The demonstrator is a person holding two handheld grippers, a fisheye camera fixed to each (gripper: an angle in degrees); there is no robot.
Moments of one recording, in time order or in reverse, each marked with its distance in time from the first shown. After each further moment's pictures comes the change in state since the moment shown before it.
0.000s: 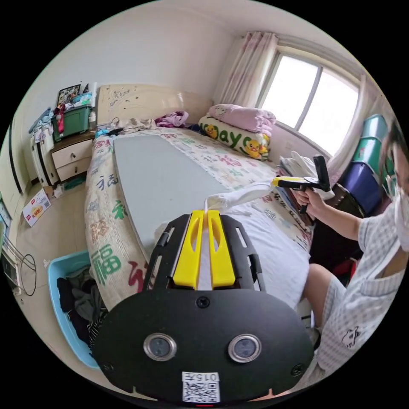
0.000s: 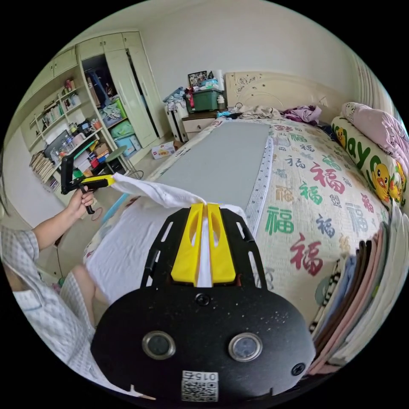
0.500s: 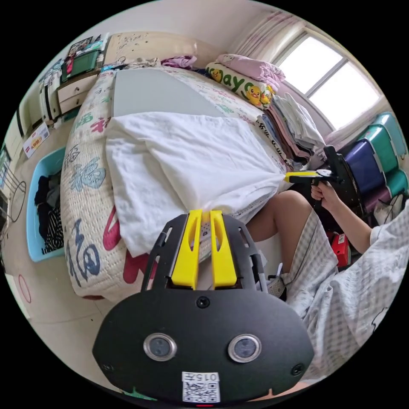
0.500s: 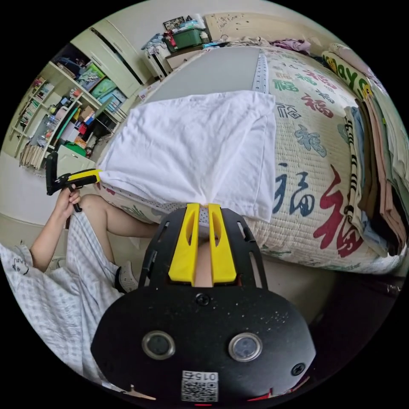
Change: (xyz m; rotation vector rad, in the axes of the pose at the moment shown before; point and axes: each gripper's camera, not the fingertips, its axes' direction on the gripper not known) left arm 0.116 0.254 -0.002 -0.320 0.012 -0.232; right arm -0.102 0.209 -0.141 -0.409 0.014 0.177
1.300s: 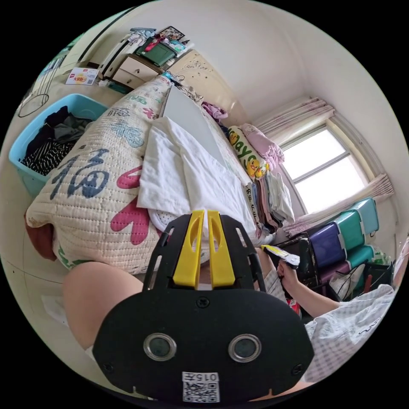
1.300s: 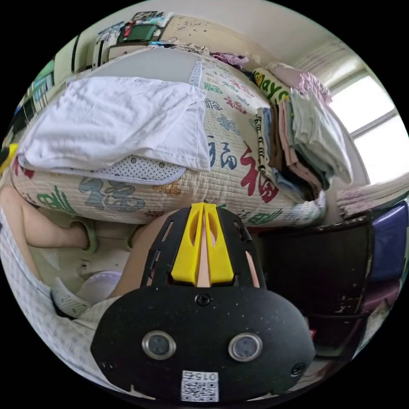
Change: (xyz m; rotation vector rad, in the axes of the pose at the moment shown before) left arm -0.040 0.157 0.013 0.401 0.309 -0.370; right arm -0.169 0.062 -0.227 0.062 0.743 0.135
